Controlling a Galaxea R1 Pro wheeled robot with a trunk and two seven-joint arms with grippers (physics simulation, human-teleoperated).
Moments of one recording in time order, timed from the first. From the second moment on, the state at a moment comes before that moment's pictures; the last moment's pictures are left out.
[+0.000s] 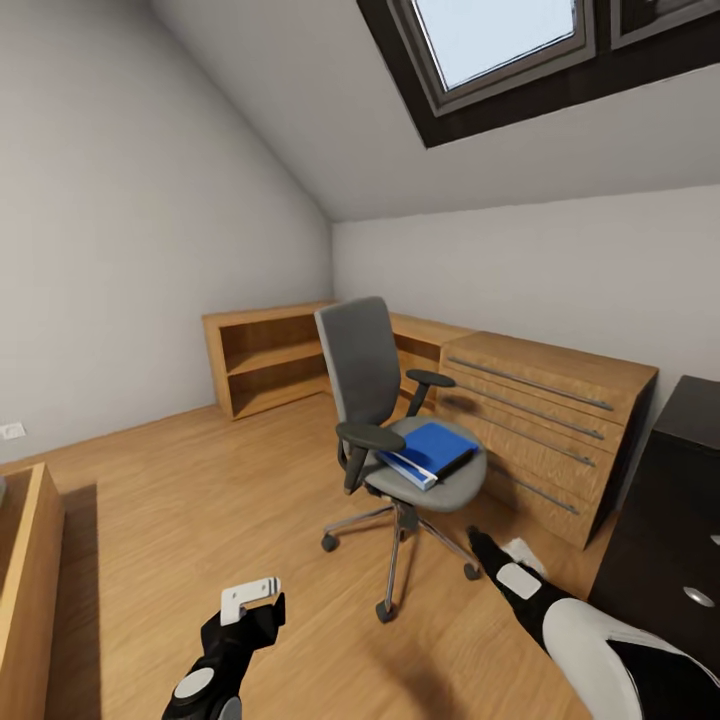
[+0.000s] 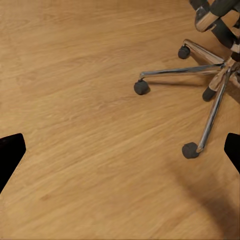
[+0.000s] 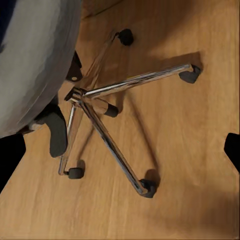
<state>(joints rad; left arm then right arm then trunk) -0.01 -0.09 -0.17 -1.49 0.22 0.43 0.37 -0.82 -0.04 -0.15 -0.05 -0.79 -0.09 0.02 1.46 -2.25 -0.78</state>
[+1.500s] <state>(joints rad) 0.15 -0.07 -0.17 -1.03 0.23 0.01 0.37 -0.45 -0.01 -0.14 0.02 -0.29 -0.68 0.02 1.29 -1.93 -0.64</state>
